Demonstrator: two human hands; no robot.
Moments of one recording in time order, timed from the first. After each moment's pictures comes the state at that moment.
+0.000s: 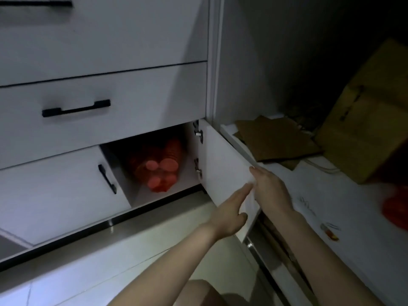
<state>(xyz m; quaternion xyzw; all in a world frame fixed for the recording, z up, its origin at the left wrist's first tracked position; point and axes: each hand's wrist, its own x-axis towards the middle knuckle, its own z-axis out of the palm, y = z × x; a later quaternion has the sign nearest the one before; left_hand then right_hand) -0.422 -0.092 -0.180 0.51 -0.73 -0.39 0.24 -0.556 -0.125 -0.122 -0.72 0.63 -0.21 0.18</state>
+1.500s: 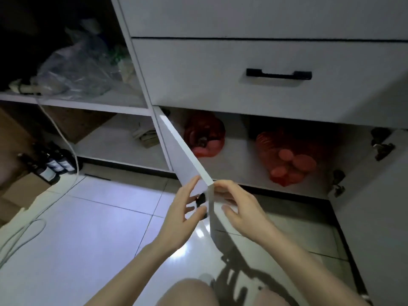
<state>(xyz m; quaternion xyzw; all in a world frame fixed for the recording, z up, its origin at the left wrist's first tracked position) -0.122 0.139 -0.186 0.73 -0.37 -0.23 0.53 -0.241 -0.007 -0.161 -0.85 0.13 -0.14 0.50</state>
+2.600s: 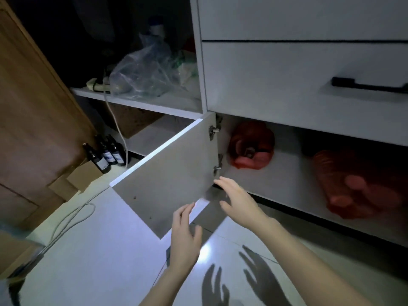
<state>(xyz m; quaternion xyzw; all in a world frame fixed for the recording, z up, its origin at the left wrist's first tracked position) -0.066 0.193 -0.262 0.87 -0.19 -0.02 0.46 -0.081 0.003 -0.224 -0.94 0.08 -0.02 0.34</state>
